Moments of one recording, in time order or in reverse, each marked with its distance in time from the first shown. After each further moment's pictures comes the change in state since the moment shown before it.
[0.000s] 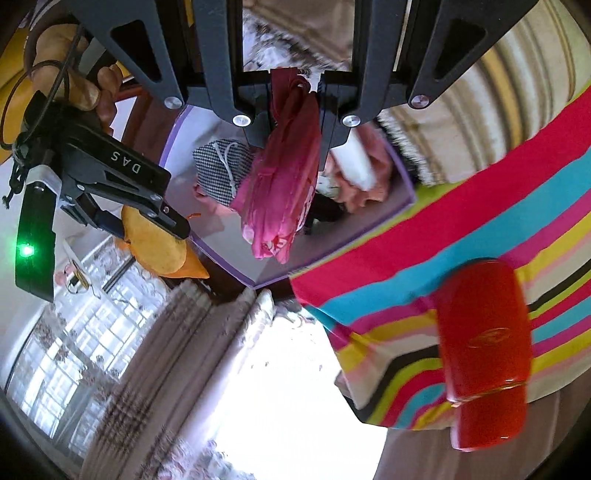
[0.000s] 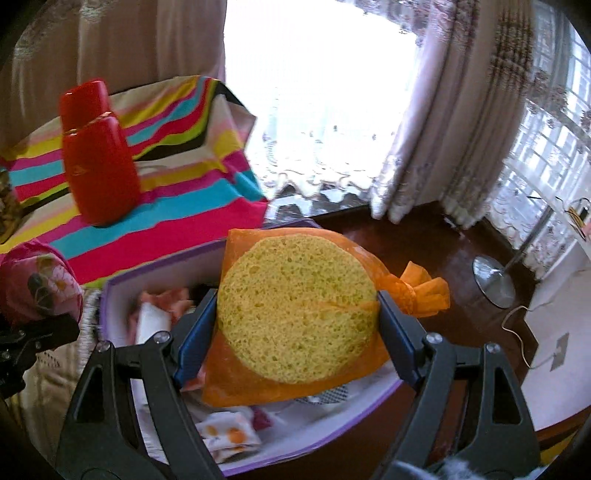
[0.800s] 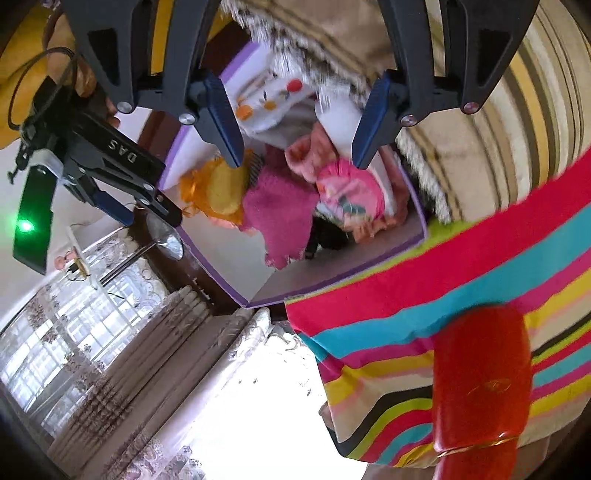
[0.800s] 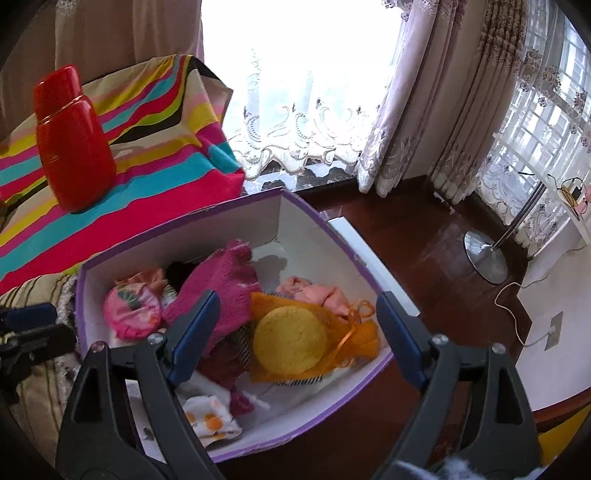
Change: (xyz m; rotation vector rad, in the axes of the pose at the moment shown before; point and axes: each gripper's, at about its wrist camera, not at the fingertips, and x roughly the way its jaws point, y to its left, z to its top) left arm 0.006 0.016 -0.016 -0.131 0.078 -0.049; right arm 0.005 -0.004 -0.015 0.026 0.095 -0.014
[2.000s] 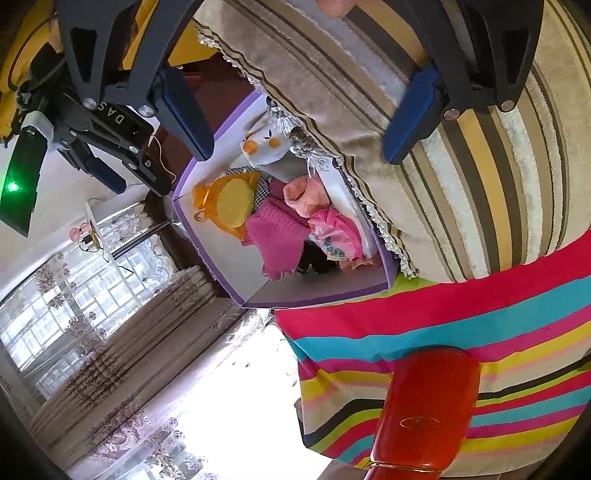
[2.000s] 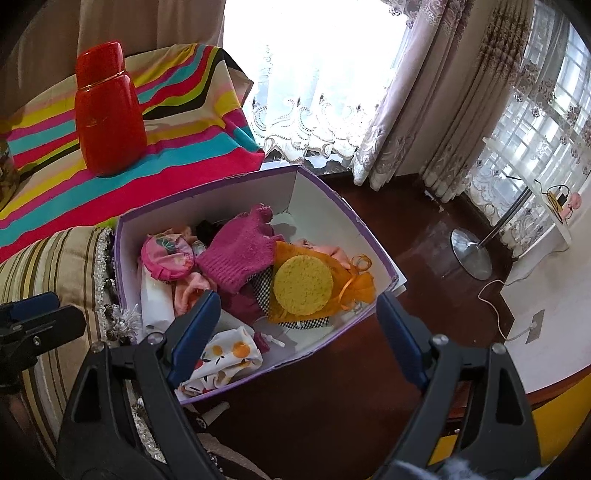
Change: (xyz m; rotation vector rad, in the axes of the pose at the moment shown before) left arm -0.033 0.025 -0.047 -0.115 -0.057 -0.061; right arm -0.059 0.027 -0.036 -0.051 0.024 -0.050
